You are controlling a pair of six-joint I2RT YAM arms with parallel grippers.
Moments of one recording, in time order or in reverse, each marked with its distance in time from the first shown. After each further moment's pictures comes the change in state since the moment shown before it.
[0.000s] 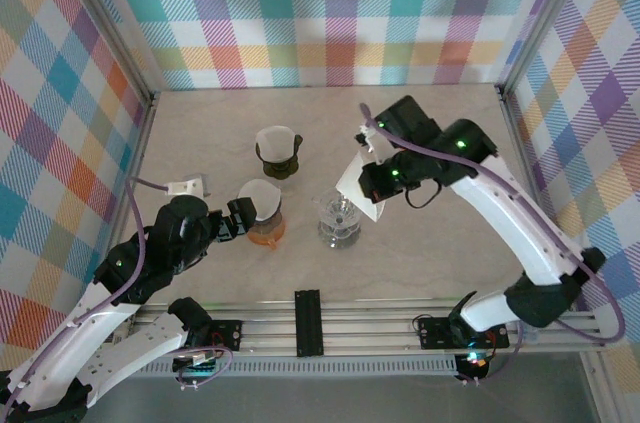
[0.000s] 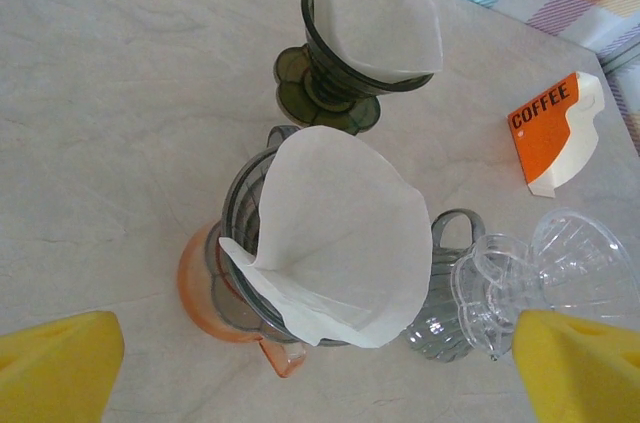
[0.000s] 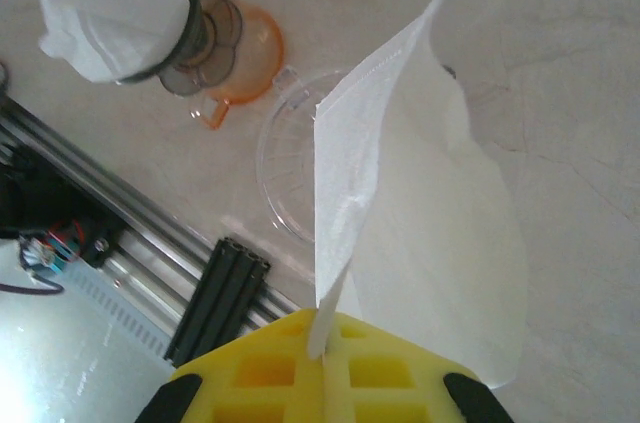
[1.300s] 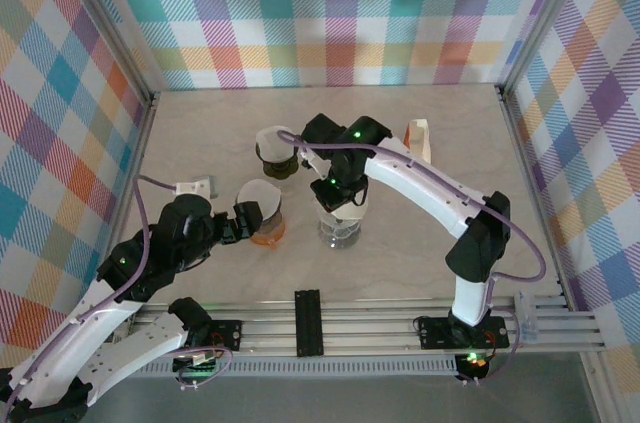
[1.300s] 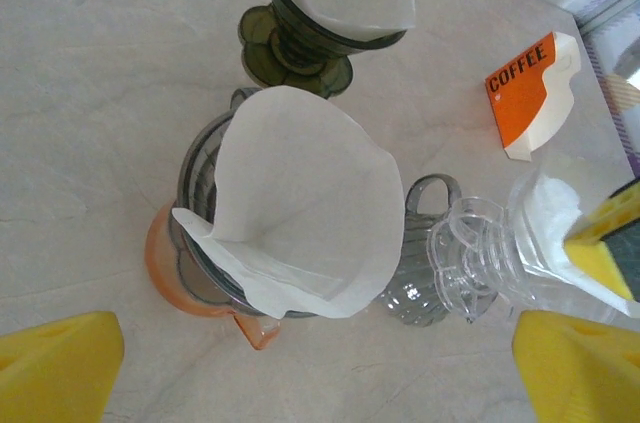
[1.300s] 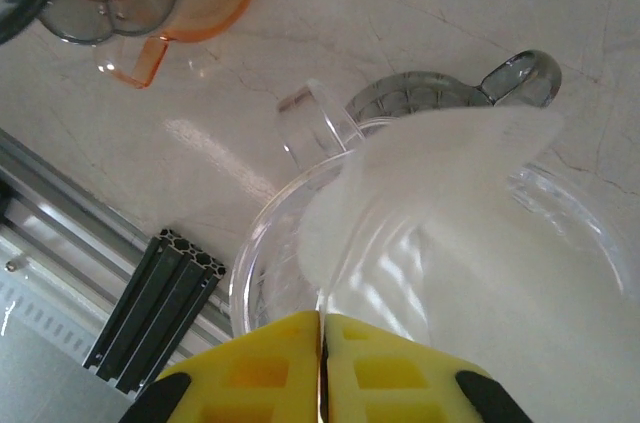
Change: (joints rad) left arm 0.000 0.019 -0.005 0.003 0.090 0.001; right arm 0.118 0.371 0.071 0.021 0.056 -0.056
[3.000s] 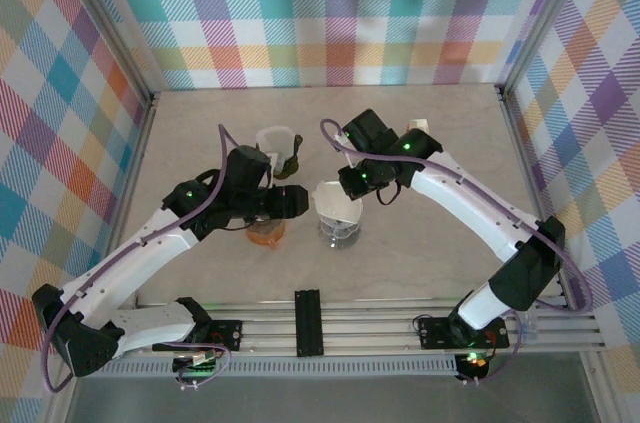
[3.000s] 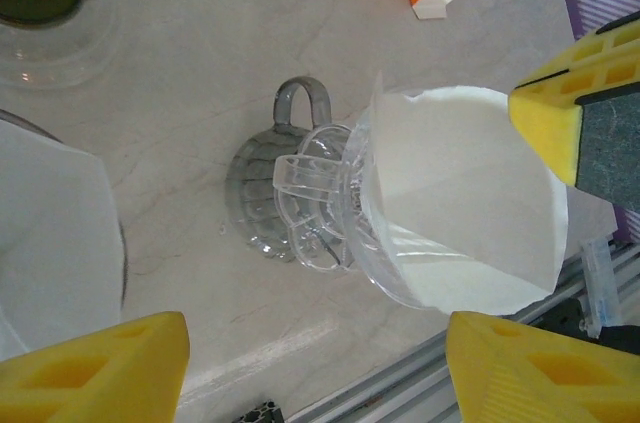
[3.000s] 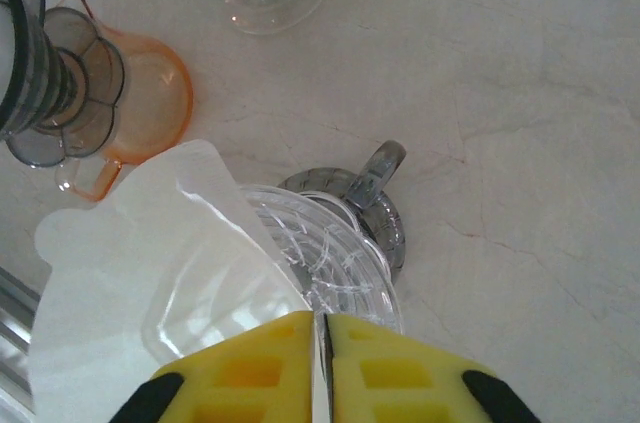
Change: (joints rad) left arm -0.030 0.484 0.248 0.072 0.348 0.069; right arm -0.120 -0.284 -0.319 0.325 0.068 -0.005
